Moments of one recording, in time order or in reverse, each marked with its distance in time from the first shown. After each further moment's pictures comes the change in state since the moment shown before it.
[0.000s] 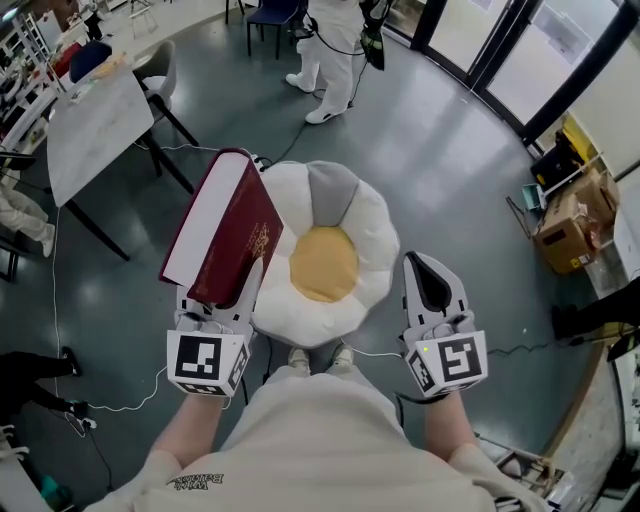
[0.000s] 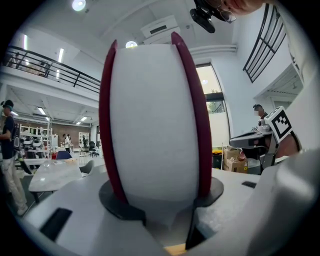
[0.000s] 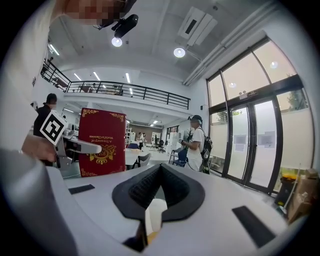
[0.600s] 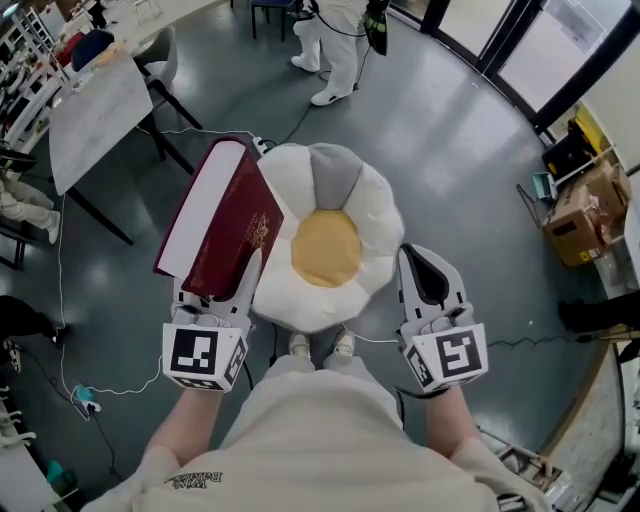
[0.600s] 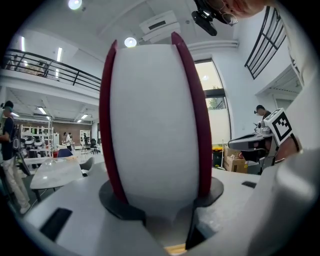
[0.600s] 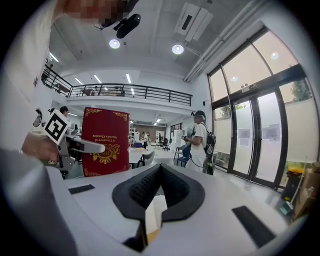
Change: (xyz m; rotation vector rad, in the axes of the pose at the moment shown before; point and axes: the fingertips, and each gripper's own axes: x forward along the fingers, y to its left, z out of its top) left arm 0.015 -0.027 -0.006 -0.002 0.041 0.015; right arm 0.000 -0.018 -0.022 0.037 0.018 0.062
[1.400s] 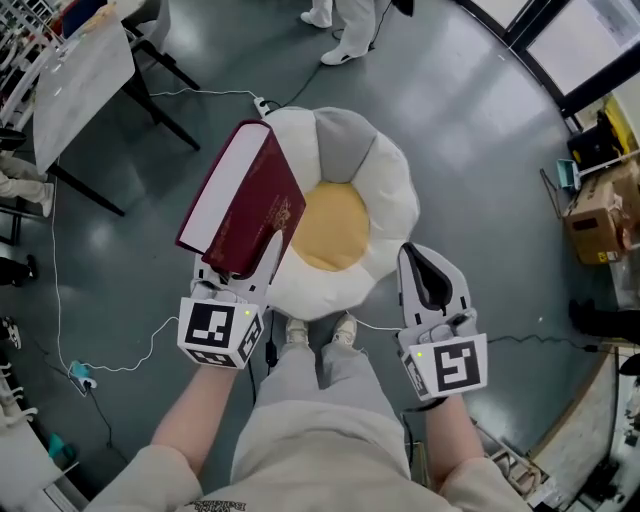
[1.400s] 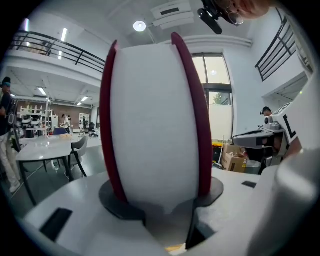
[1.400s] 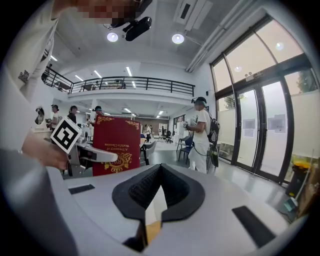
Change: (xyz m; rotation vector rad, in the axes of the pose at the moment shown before) left arm 0.125 -0.014 -0.125 -0.103 0.106 -0.029; right arm 0.071 -0.037 -0.106 0.004 0.080 0.046
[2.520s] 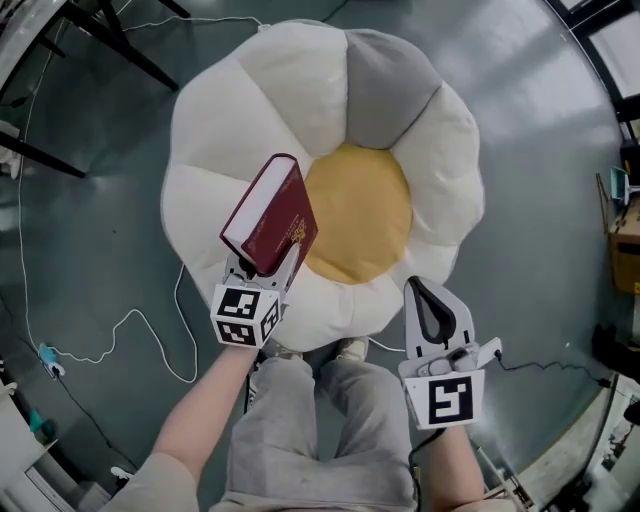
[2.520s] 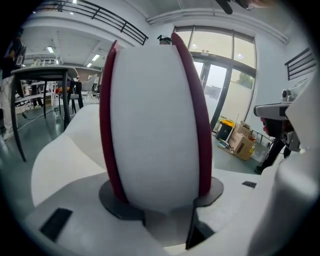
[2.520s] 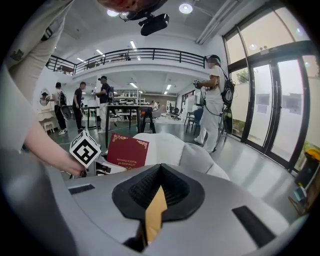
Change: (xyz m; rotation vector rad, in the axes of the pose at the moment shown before) left arm 0.203 0.071 -0.493 -0.218 0.328 0.021; right arm 0.166 0.008 -0.395 0.015 0.256 0.072
